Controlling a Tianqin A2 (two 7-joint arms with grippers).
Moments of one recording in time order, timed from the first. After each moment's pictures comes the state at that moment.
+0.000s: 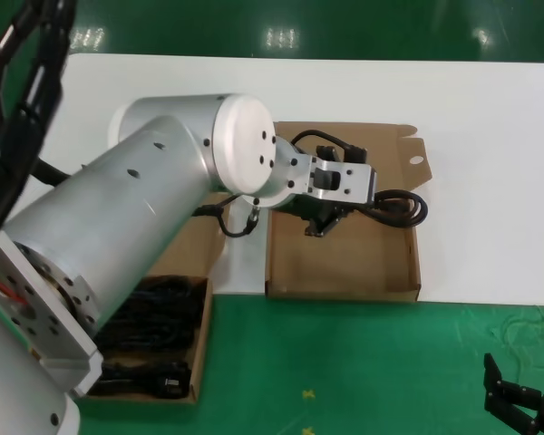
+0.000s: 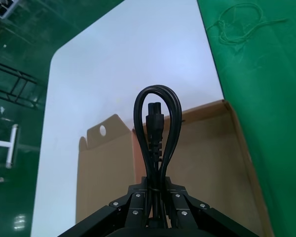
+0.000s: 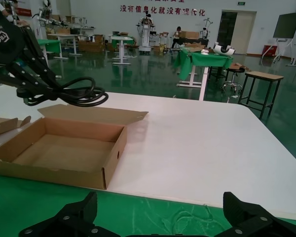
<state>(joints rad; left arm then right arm) -1.59 0.00 2.74 -0.46 -1.34 0.75 0.04 0.00 0.30 -1.60 1.60 1.80 0.00 0.00</state>
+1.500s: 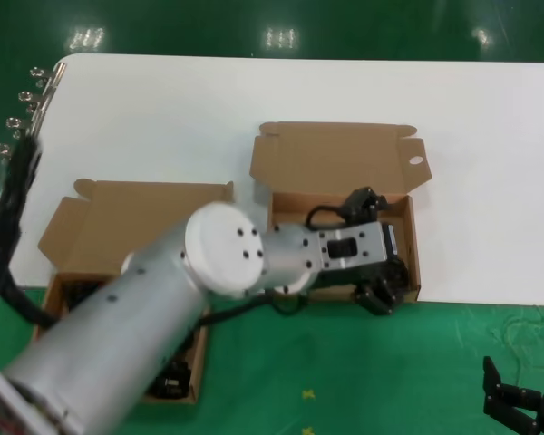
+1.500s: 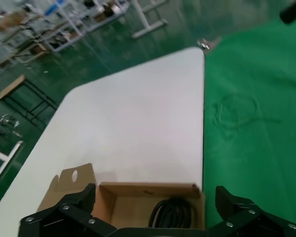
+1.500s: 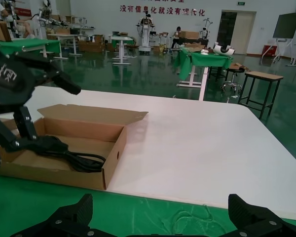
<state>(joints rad) -1.31 -0.05 2.55 -0.61 -1.57 0.58 0.17 0.00 0.30 -1.60 1.60 1.80 0.00 0.00</state>
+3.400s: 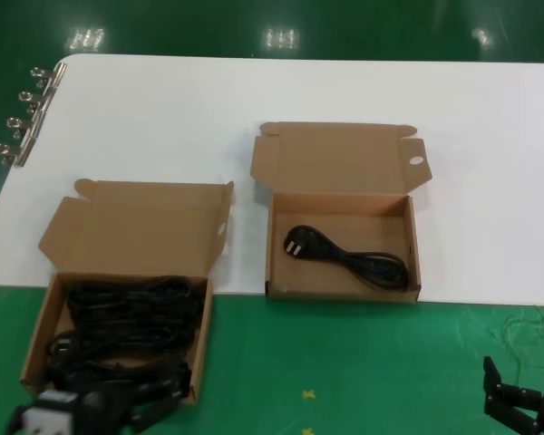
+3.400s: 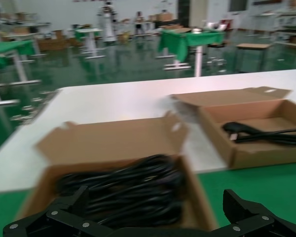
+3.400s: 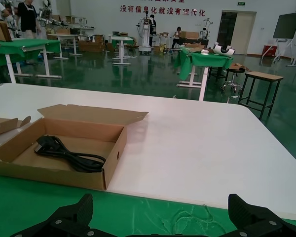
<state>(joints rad) -0.14 -0.27 1.70 -1.50 -1.78 0.06 0.02 0.00 0.30 -1.60 1.60 1.80 0.00 0.00</state>
